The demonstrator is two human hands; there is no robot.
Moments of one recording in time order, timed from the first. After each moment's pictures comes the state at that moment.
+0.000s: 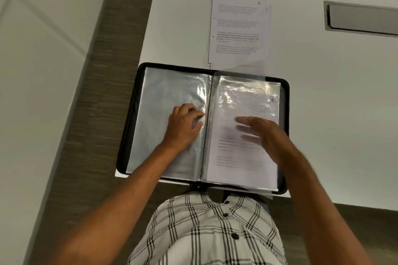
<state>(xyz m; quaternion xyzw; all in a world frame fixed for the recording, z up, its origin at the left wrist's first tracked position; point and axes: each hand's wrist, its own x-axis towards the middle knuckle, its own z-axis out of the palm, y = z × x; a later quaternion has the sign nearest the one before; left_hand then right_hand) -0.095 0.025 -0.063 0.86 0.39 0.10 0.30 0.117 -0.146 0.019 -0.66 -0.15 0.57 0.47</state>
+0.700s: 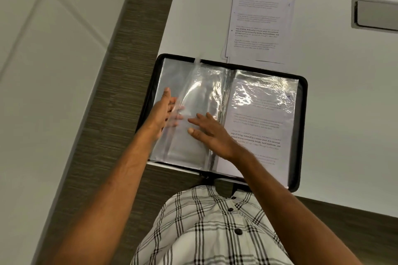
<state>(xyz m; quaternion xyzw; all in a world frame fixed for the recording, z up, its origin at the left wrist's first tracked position) -0.160 0.064 -0.008 0.45 0.58 0.10 0.67 -0.008 -0.085 -0.012 -0.66 -0.48 0.54 0.22</state>
